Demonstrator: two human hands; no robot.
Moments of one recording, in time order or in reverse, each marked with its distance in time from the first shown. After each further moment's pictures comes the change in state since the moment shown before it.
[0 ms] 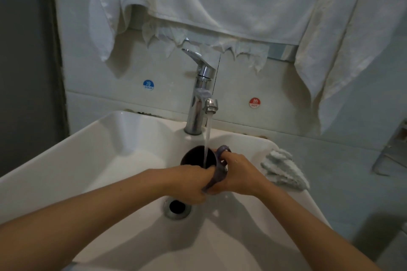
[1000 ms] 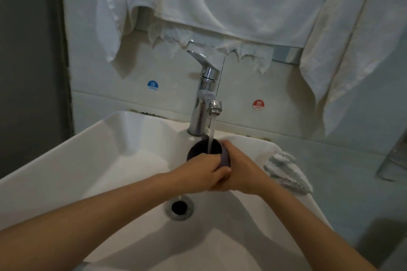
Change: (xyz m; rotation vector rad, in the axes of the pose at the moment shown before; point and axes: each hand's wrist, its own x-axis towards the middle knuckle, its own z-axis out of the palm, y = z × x) left_hand 0.009 0.010 -0.001 -0.091 0.382 0.123; right_hand 0.008 0.010 0.002 0.147 0.038 -0.072
